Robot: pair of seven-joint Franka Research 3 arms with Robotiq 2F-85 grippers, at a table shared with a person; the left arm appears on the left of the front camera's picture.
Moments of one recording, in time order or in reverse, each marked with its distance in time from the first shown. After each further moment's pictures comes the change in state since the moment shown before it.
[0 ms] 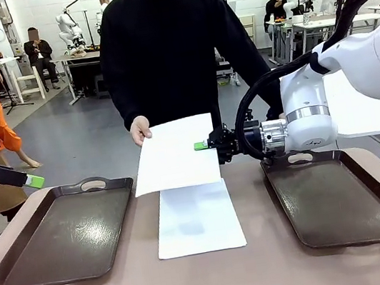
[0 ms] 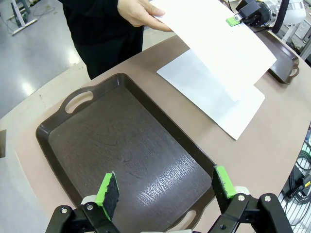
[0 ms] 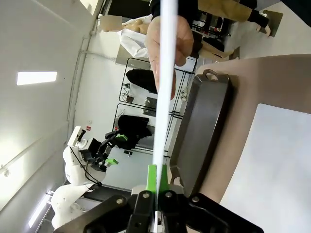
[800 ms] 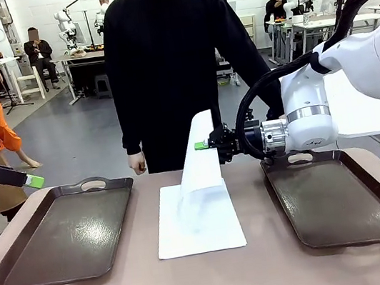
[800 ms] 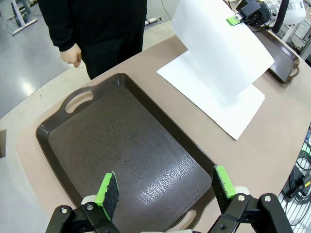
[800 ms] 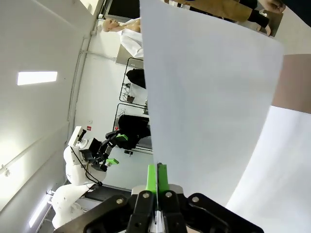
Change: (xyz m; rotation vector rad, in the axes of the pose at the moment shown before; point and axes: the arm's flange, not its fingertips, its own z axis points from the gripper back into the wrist) left arm 0.000 0.000 0.000 0.000 0.000 0.000; right arm 0.000 0.000 0.001 0.002 0.001 -0.001
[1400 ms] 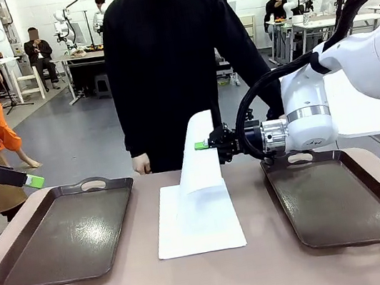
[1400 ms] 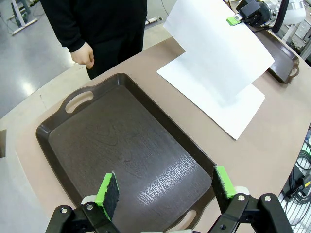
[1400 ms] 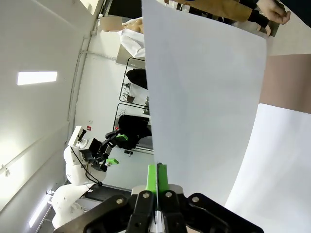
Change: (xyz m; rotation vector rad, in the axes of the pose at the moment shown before) left arm 0.000 0.000 0.000 0.000 0.000 0.000; right arm 0.000 0.000 0.000 0.000 0.000 0.000
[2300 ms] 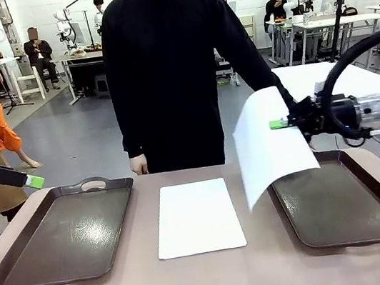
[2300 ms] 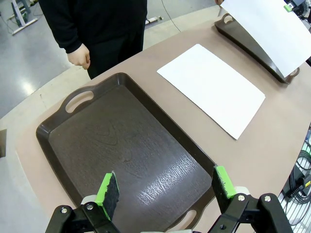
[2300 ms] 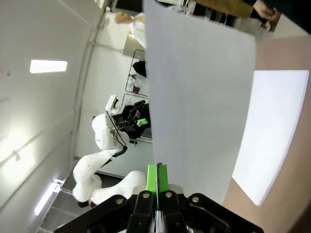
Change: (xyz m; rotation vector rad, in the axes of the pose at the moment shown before) left arm 0.000 0.000 0.000 0.002 0.002 -0.001; right arm -0.046 0.073 0.200 0.003 0.014 0.001
